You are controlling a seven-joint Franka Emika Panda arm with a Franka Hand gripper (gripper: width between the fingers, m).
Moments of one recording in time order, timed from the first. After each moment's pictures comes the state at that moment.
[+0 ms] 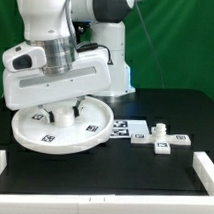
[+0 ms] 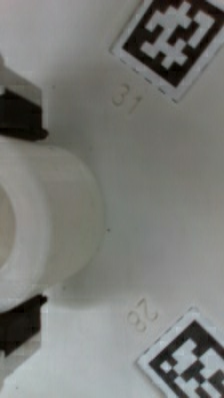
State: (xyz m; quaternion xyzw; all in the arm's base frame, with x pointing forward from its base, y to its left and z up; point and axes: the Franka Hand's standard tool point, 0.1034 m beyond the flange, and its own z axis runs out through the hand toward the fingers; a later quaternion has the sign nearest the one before) arm 0.452 -0.102 0.070 -0.99 -0.15 0.06 0.05
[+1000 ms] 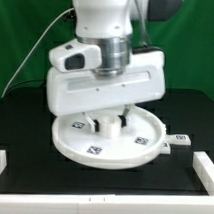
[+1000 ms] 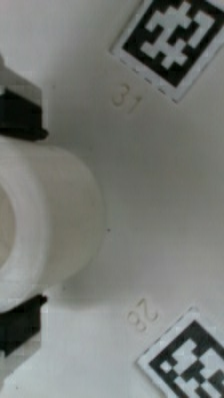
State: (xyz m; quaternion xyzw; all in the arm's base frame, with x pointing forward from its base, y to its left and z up) arm 0.524 -0.002 0.064 -0.99 -0.15 0.04 0.03
